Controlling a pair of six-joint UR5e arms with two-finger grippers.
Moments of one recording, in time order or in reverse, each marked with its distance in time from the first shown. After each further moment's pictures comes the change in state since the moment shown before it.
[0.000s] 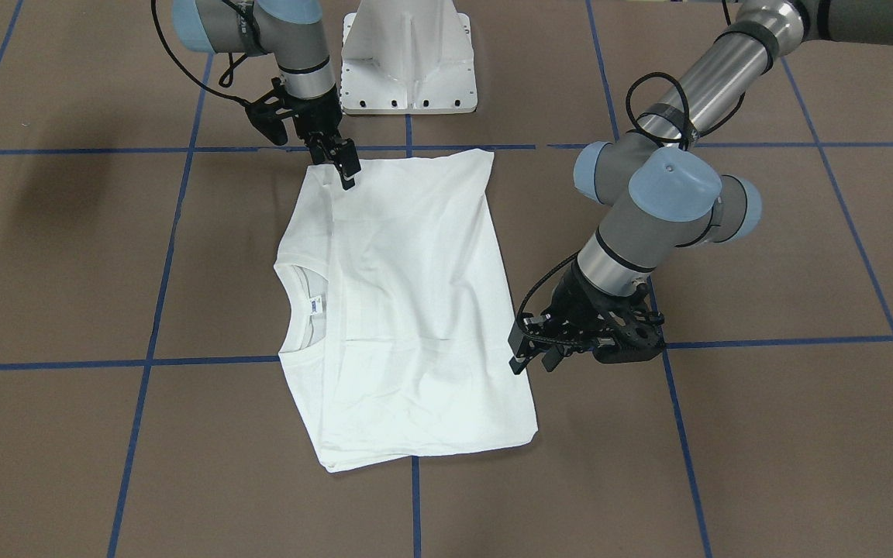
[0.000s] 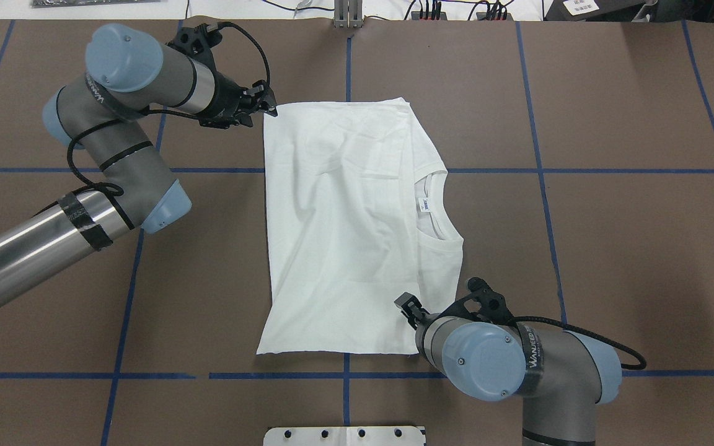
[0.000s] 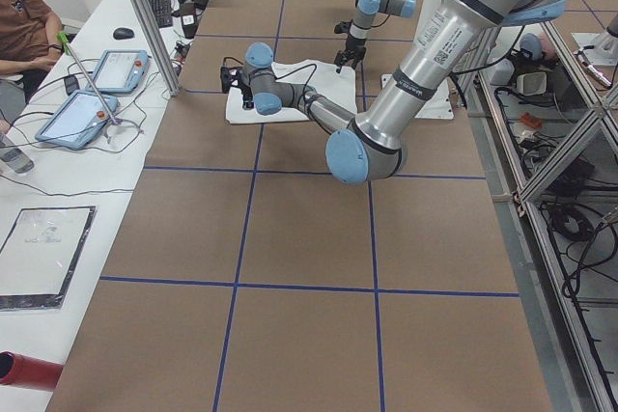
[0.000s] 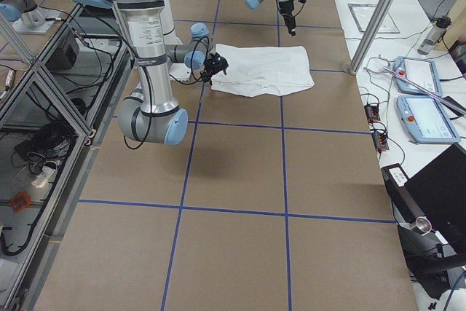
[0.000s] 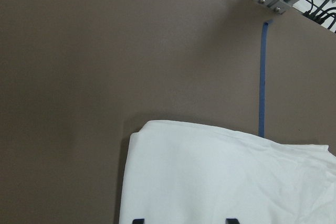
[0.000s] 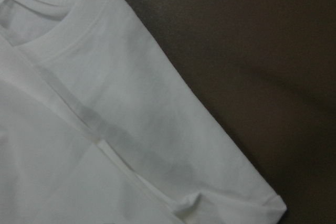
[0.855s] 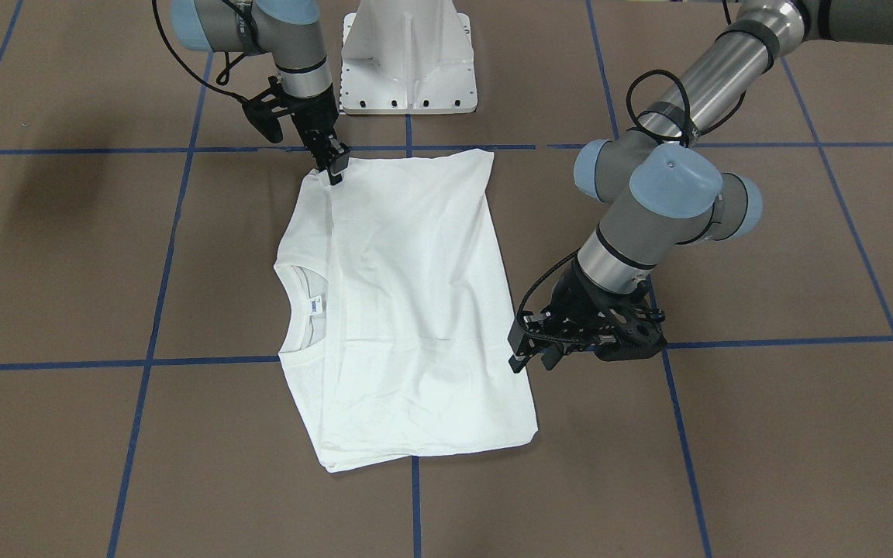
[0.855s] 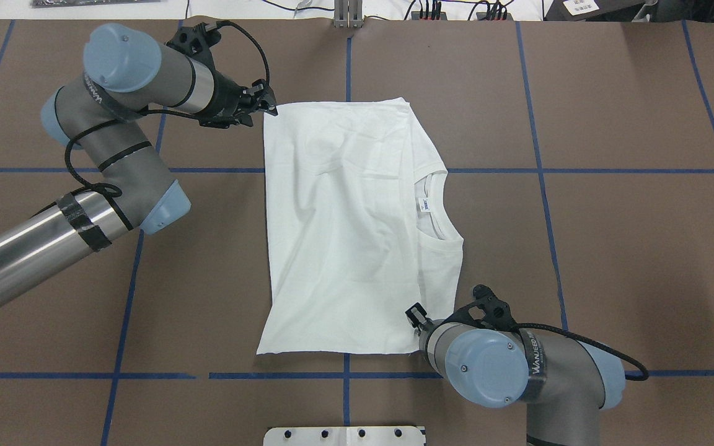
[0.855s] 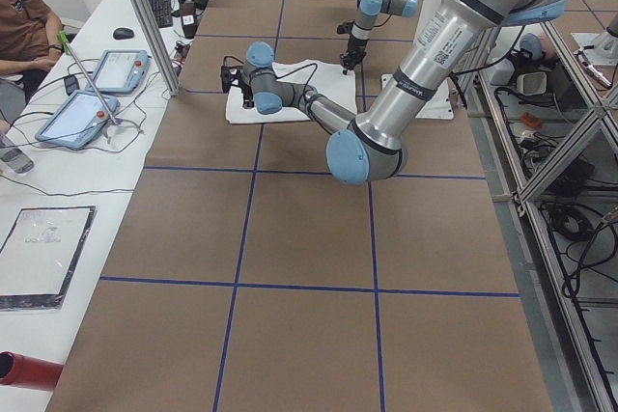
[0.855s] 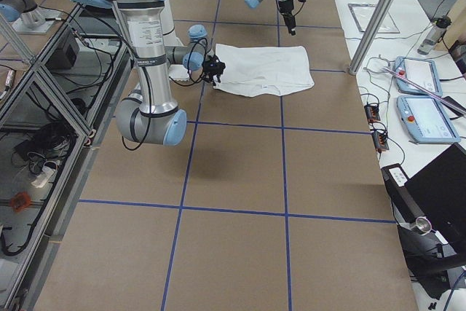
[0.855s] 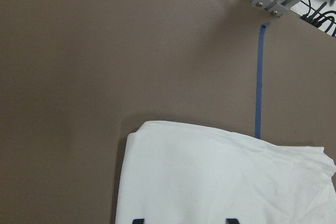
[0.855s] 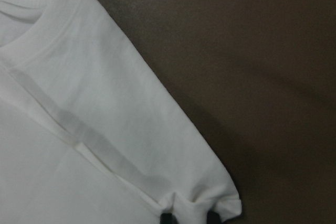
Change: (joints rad) left arm 0.000 0.006 -0.014 0.000 0.002 -0.009; right arm -0.008 -0.009 0.007 -0.001 -0.001 0.038
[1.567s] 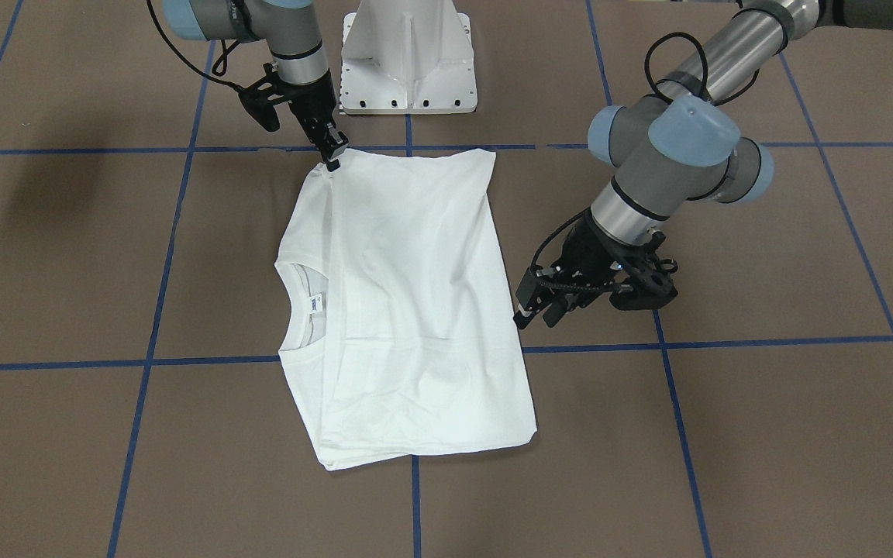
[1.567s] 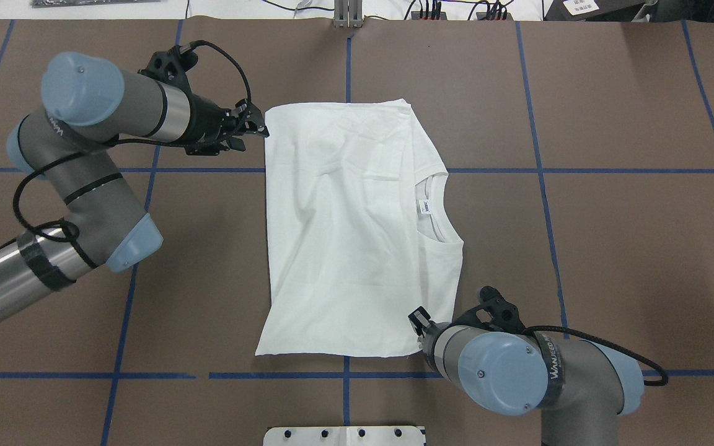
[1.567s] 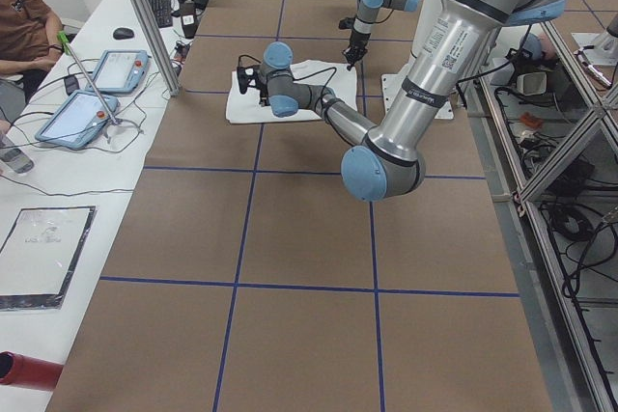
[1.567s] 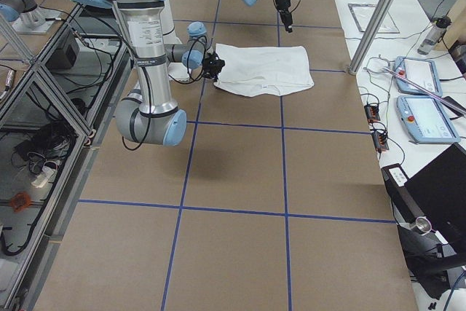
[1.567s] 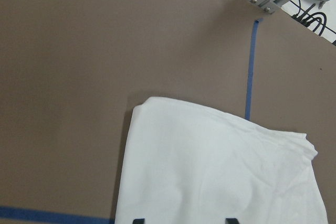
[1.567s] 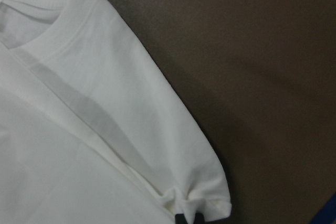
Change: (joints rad) left arm 0.058 0.169 -0.261 0.003 -0.001 -0.177; right arm -0.011 -0.037 0.076 -0.001 0.010 0.010
